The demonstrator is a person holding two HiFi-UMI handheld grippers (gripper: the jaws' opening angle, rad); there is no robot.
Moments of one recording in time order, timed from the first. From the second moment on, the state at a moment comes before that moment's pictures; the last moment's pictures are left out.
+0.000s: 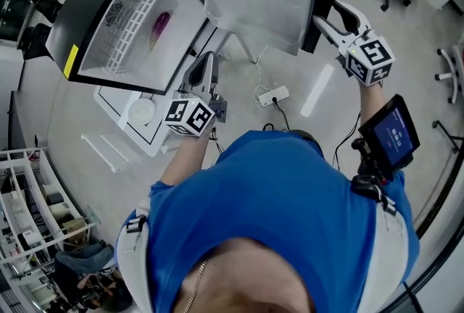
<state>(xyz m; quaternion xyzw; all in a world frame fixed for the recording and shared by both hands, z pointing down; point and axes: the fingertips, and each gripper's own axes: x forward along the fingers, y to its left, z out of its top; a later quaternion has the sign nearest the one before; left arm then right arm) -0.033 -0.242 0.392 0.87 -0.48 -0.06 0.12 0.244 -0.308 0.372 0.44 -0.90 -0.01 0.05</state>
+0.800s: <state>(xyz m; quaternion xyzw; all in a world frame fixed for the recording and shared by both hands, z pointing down) -0.077 -0.204 0.387 0.87 -0.48 -0.06 0.12 0.192 -0.244 0.370 0.42 -0.90 -0.01 0.08</state>
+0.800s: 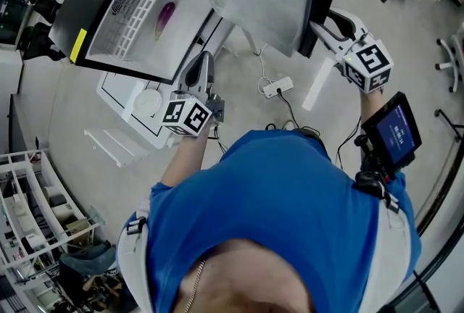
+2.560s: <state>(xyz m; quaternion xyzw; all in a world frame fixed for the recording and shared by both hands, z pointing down) -0.314 -0.066 0.386 0.80 -0.58 -0.09 0.12 -0.118 -0.124 0.351 0.30 -0.94 -0.05 0.11</state>
